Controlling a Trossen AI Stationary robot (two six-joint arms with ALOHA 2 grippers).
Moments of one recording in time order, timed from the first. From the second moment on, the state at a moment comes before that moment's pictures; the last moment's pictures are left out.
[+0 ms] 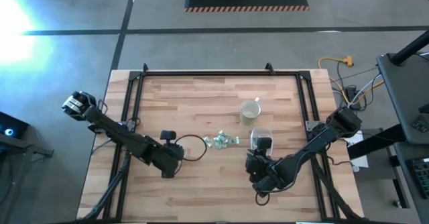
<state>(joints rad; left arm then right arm) -0.53 1.36 0.86 -0.67 -0.37 -0.47 0.65 1.77 1.16 -0.86 0.85 0.65</state>
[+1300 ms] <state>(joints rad) -0.54 1.36 0.85 -0.71 -0.40 -0.57 0.65 1.77 1.16 -0.85 0.86 0.65</state>
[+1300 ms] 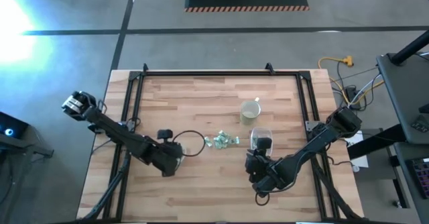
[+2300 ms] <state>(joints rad) -0.54 1.25 0.86 -0.72 -0.66 -0.54 0.20 1.77 1.02 -0.31 0.31 0.10</state>
